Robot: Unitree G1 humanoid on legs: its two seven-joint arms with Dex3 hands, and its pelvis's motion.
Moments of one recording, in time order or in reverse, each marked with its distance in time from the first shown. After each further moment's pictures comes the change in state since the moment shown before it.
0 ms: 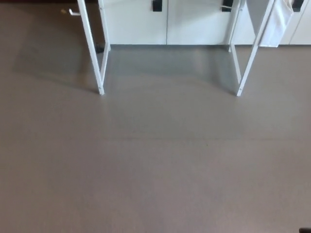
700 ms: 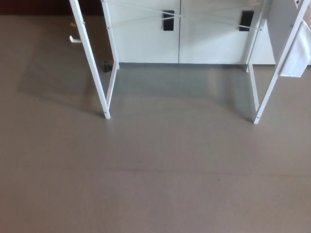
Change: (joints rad) left_arm 0.016 -0.009 -0.014 0.006 0.009 0.011 0.009; right_arm 0.014 -0.014 0.001 0.042 -0.019 0.000 -0.013
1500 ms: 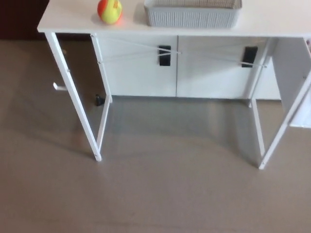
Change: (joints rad) left_arm -0.001 0.010 -0.010 0.082 0.015 -0.038 0.000; right_arm 0.043 -0.006 0.006 0.002 -0.011 -0.038 0.015
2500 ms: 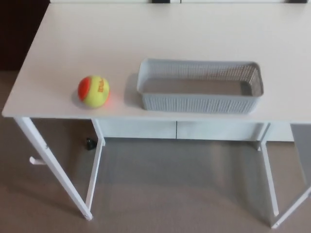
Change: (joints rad) left_arm -0.015 0.020 -0.014 0.030 0.006 -0.030 0.008; right_arm -0.028 -0.010 0.031 0.037 -0.012 -0.020 -0.008
